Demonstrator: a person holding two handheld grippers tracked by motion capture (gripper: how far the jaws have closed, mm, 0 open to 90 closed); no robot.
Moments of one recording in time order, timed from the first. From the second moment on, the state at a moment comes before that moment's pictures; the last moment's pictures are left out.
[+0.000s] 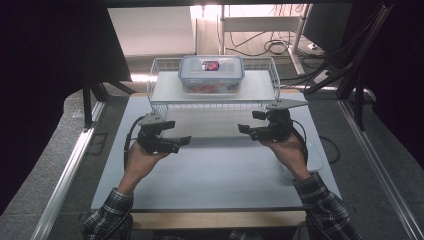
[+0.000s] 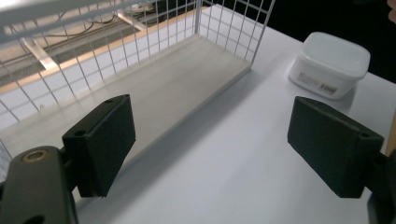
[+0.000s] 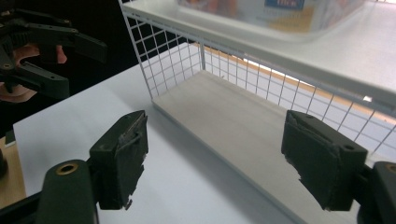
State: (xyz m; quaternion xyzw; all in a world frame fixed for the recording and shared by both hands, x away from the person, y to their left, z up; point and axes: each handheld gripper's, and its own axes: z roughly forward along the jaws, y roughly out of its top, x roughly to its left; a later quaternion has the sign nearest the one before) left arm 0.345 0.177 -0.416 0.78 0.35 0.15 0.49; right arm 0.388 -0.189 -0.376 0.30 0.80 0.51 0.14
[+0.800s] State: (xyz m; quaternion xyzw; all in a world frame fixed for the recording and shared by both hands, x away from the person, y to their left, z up) left arm 0.310 0.168 -0.468 0.81 0.35 0.17 0.44; right arm 0.355 -0.200 -0.432 0.30 0.82 0.47 0.13
